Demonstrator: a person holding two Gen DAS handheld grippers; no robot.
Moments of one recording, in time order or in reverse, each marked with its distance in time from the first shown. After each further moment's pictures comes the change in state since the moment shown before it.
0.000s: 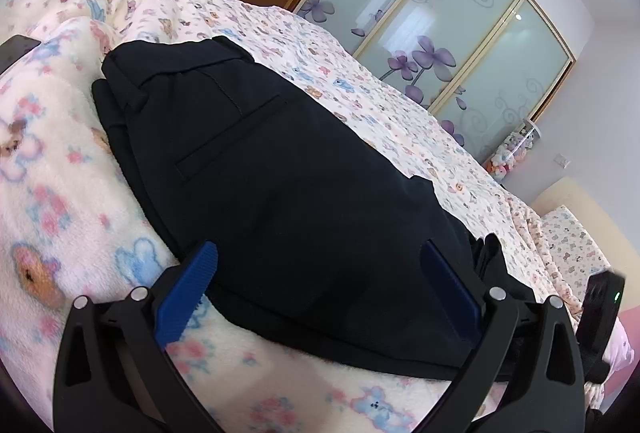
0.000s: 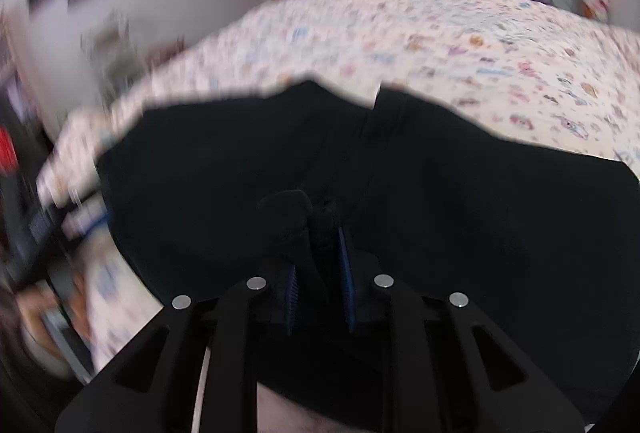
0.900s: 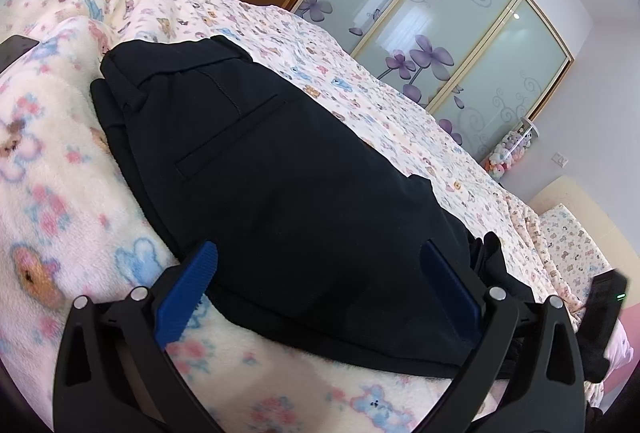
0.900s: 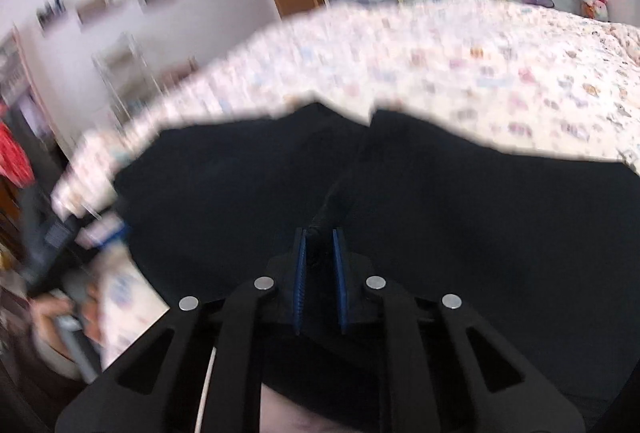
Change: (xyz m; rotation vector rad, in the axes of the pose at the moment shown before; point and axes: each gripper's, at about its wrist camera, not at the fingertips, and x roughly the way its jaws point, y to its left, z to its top) left arm 0.000 0.000 0.000 0.009 0.002 -0.002; right arm -0.027 -0.022 -0.003 0.081 -0.145 0.109
